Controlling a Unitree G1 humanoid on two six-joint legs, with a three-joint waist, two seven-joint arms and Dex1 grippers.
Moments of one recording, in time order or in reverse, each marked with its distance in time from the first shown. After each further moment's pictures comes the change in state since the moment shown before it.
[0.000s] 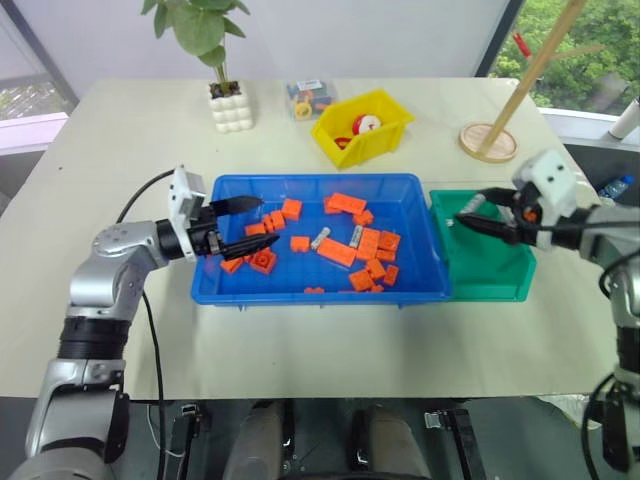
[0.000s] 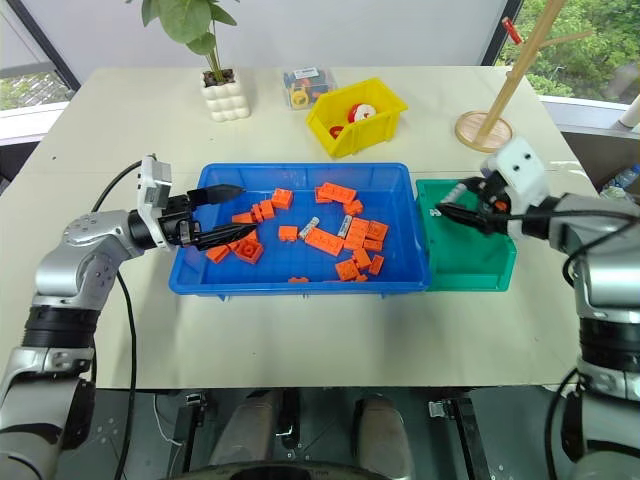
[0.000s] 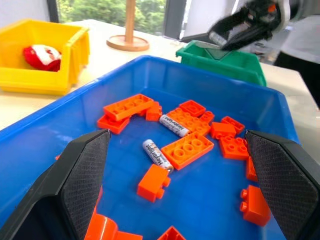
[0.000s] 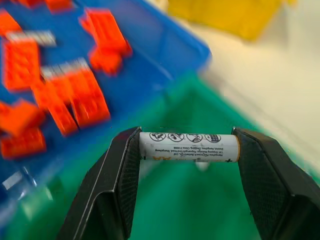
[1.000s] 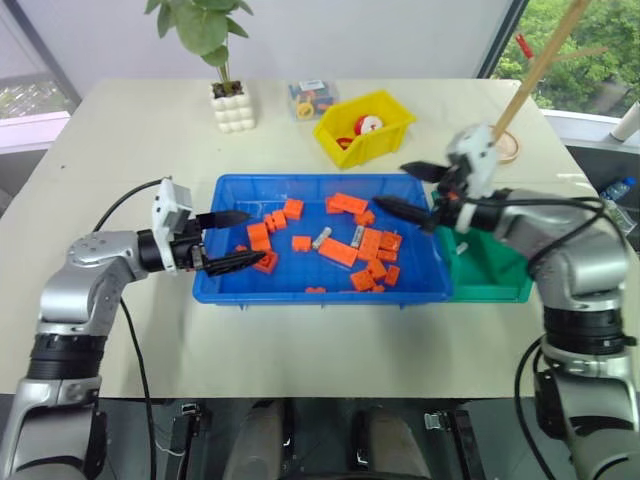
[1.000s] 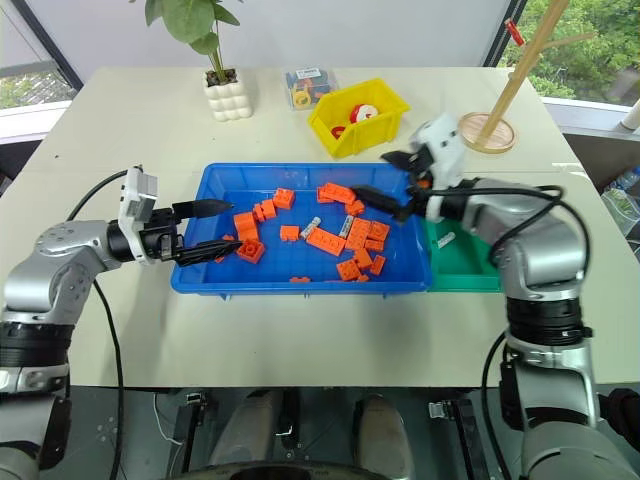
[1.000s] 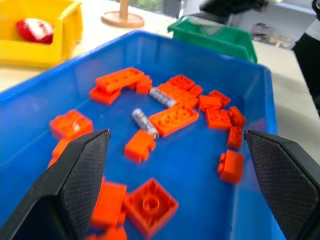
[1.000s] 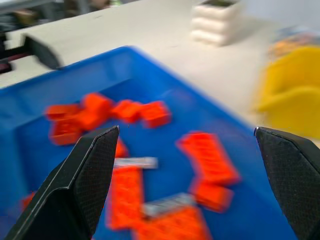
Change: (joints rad) left arm 0.146 0.093 0.065 -0.186 -0.019 0.101 0.011; right arm -0.221 0.340 0.253 -0.078 0.209 0.103 -0.152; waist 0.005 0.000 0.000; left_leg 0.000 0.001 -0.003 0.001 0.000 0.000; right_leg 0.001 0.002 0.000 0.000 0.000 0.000
